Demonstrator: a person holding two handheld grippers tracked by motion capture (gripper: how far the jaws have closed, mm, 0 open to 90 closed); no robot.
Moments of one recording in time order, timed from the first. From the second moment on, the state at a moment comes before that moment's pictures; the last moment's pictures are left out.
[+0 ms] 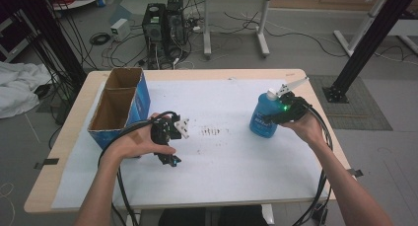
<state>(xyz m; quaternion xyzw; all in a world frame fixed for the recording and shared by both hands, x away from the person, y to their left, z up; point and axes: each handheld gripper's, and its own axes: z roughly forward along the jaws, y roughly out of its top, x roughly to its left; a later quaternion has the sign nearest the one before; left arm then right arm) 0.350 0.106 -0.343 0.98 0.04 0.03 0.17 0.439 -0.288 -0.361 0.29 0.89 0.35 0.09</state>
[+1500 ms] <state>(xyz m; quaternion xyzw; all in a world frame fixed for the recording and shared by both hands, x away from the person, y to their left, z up) 0.370 0.056 -0.228 0.97 0.08 0.02 0.23 0.391 -0.139 -0.297 0.02 0.94 0.35 0.00</state>
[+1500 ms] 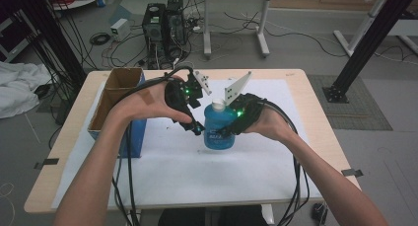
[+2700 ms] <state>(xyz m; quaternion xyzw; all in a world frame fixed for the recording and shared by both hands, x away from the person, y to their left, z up) 0.371 0.029 -0.233 0.98 0.06 0.02 0.20 0.387 -0.113 -0.306 0.01 0.93 0.36 0.00</state>
